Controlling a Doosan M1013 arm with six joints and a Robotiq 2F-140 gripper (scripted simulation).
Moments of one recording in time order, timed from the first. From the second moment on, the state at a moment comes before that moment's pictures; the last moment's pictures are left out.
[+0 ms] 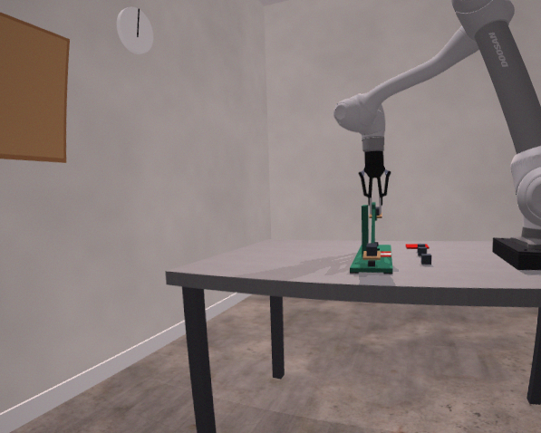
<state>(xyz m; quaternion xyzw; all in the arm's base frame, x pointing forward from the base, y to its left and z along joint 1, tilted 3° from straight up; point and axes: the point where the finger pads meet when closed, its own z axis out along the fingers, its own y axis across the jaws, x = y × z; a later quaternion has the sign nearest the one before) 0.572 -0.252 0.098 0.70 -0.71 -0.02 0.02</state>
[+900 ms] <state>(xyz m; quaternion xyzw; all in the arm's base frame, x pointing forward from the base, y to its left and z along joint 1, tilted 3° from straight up) 0.576 -0.252 0.168 0.70 -0.71 -0.02 0.02</state>
